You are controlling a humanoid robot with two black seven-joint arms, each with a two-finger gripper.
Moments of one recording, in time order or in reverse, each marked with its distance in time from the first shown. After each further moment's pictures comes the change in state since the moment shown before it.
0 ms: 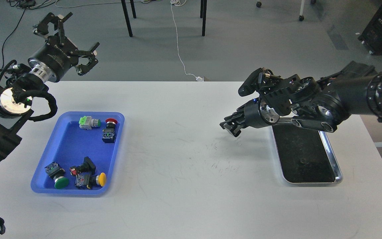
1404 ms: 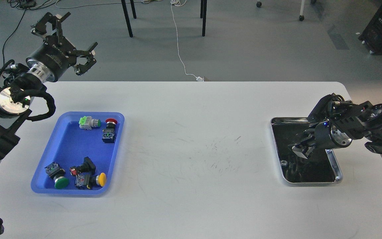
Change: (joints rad) left arm 0.000 0.006 0.000 0.000 0.000 0.002 0.001; right arm -0.196 -0.248 -0.047 -0.076 -0.211 -0.077 -0.011
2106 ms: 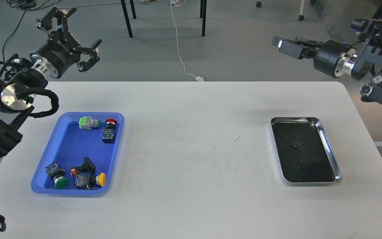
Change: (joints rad) left arm -0.032 -0.031 -0.006 0.003 0.093 -0.001 -0.004; right arm -0.130 -0.236 1.036 -0.016 0.351 0.010 -0.002
